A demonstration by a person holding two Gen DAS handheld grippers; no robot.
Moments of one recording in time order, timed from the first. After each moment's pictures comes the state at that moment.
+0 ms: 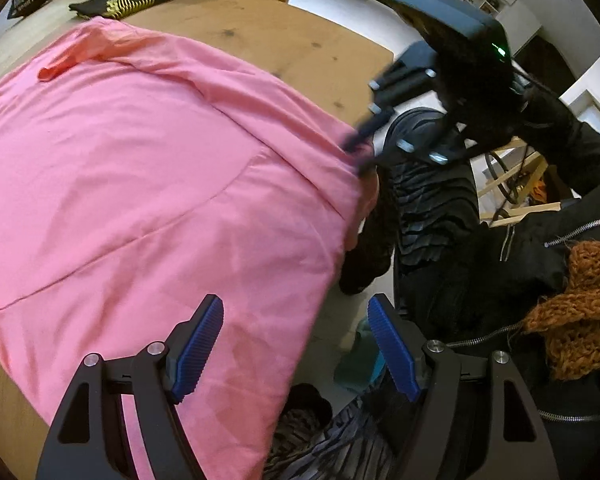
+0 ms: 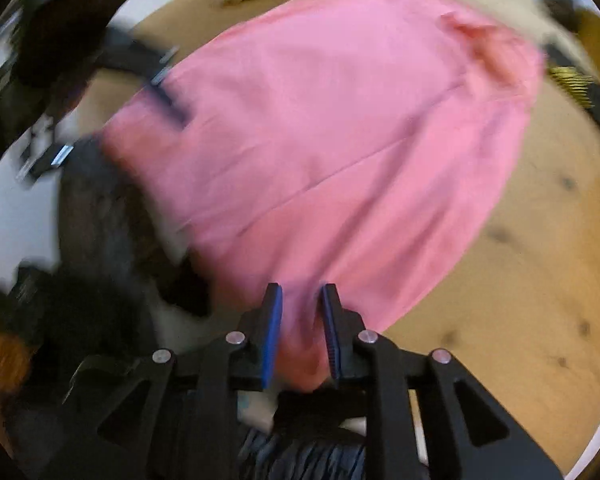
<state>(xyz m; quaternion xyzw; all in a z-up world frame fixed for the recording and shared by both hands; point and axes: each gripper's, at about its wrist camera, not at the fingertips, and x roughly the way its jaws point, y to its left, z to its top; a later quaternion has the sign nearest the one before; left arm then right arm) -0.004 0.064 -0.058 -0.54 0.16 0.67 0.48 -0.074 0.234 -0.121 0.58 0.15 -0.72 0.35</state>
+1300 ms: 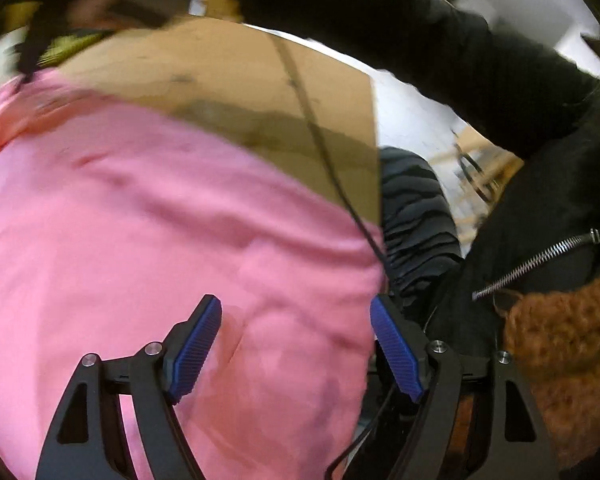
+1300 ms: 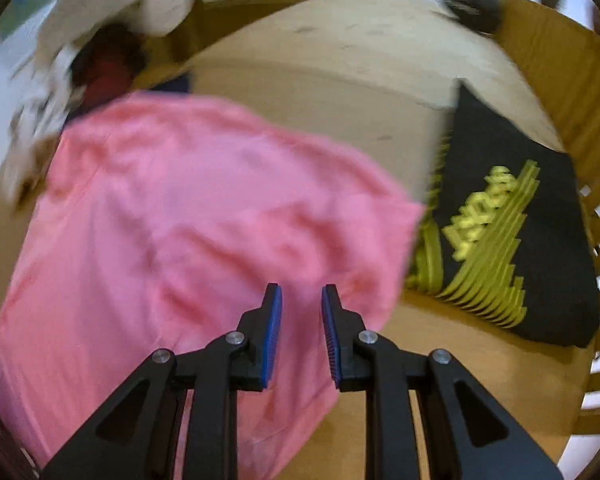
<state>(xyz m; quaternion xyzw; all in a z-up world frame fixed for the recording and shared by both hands) -0.040 0.093 -0.049 -0.51 0.13 0.67 0.52 -0.469 0.250 -0.128 0.52 0.15 -0.82 0.19</state>
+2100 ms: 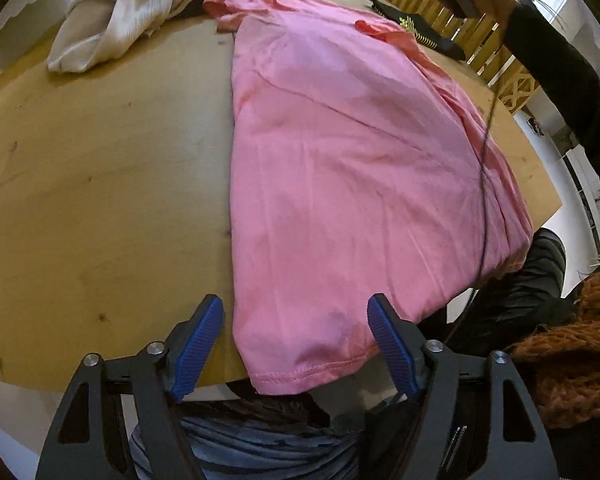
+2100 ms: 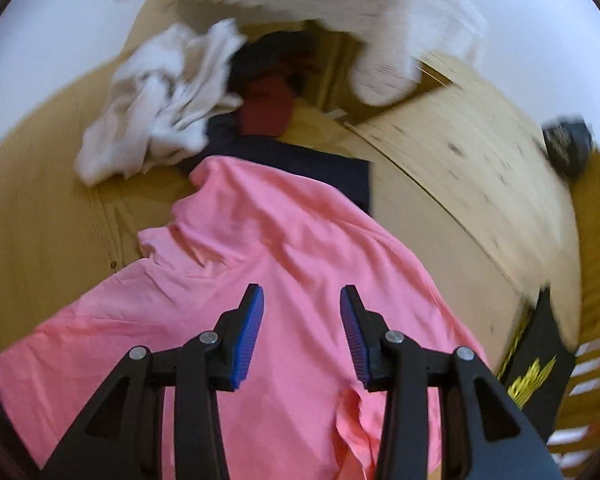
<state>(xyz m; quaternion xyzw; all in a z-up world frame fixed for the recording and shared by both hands) 0.077 -0.116 -0.059 -0.56 -0.05 0.82 0.12 -0.455 0.033 -0.082 0.42 0.30 -0.79 0.32</state>
